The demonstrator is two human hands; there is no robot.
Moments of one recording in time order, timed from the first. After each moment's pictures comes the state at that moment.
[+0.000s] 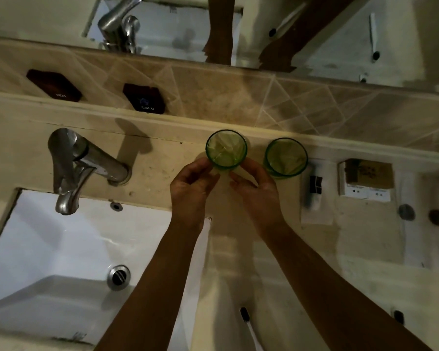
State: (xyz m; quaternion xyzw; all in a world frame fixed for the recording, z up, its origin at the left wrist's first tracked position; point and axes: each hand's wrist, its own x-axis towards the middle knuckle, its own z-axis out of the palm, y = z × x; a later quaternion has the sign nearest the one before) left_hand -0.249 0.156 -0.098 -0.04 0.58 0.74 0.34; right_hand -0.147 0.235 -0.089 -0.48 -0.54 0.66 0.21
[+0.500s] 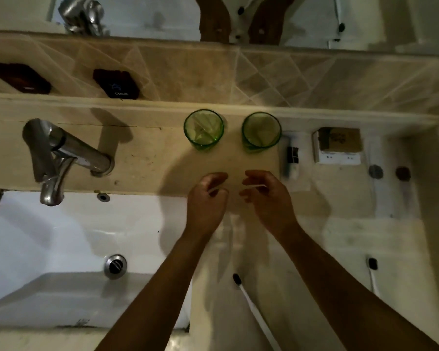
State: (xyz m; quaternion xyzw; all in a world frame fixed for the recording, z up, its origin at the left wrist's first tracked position) left_hand -0.180 0.132 -0.103 0.20 0.77 0.50 0.35; right_hand -0.063 0.216 -0.084 -0.53 -0.59 0.59 0.16
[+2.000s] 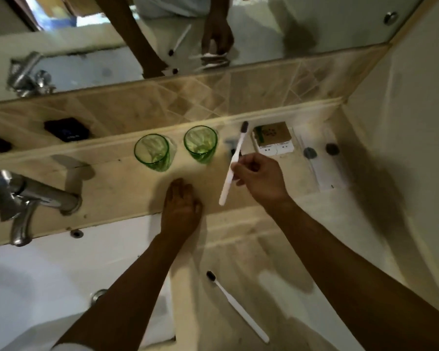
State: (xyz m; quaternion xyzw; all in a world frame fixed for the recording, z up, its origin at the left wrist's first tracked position) left_hand -0.167 0.146 -0.133 0.55 0.82 0.09 0.16; right_hand -0.002 0.255 -0.029 -0.55 -0.54 0.57 0.30
